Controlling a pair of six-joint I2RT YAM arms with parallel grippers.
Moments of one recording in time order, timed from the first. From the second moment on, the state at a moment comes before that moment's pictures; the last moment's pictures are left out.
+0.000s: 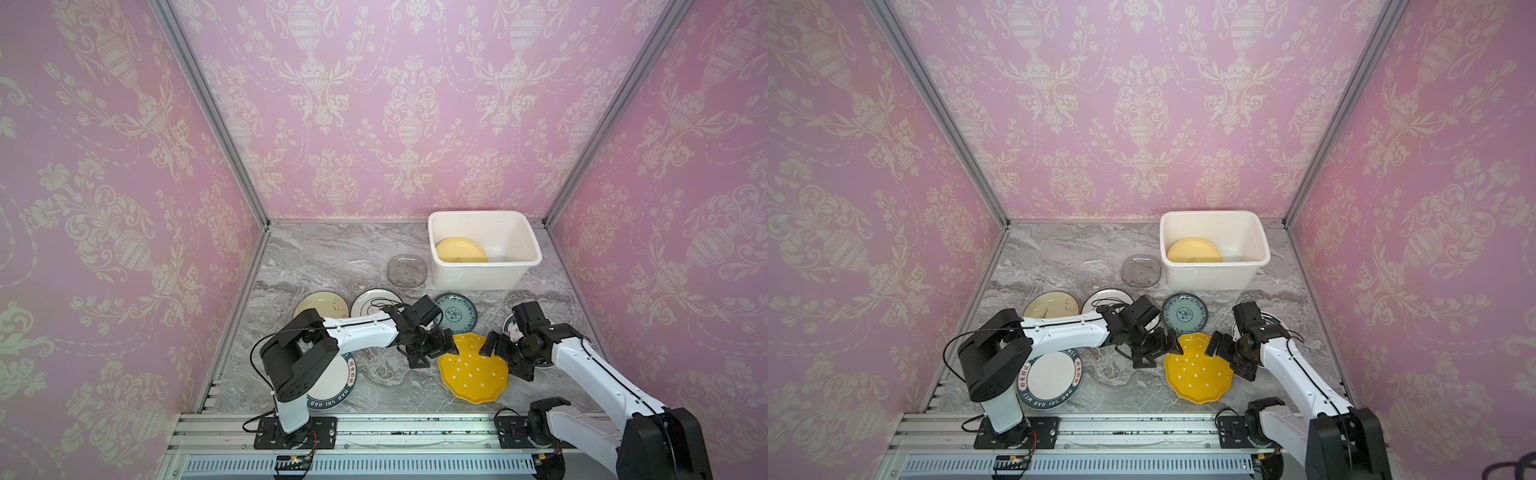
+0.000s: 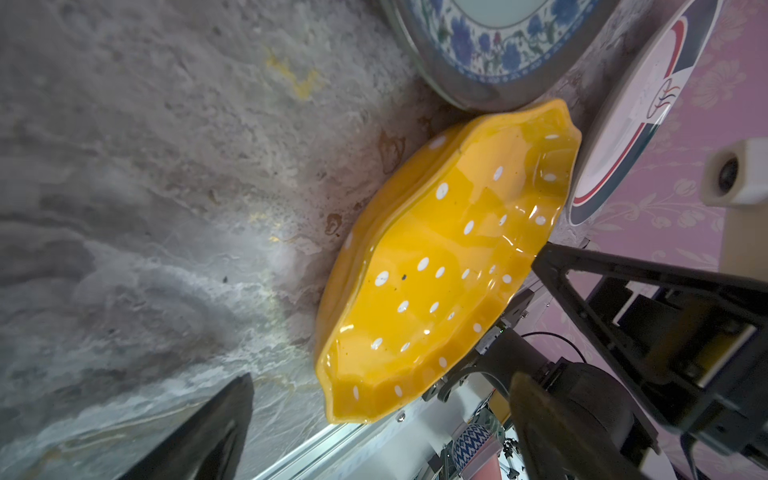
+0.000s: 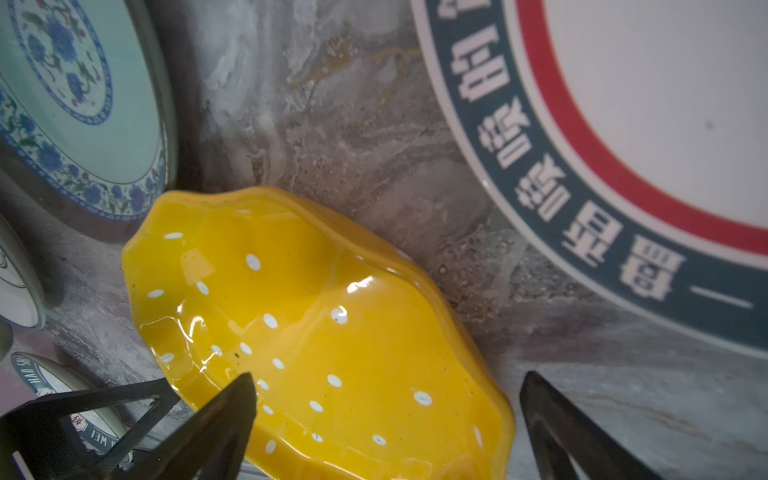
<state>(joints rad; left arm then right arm) -0.95 1.80 1.09 -0.34 0.49 -1.21 0.13 1.06 0.53 -0.83 -0.28 0.66</state>
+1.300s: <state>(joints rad) -0.93 1.71 0.92 -0.26 0.46 -1.32 0.25 1.07 0.37 -0.33 -0.66 0.71</state>
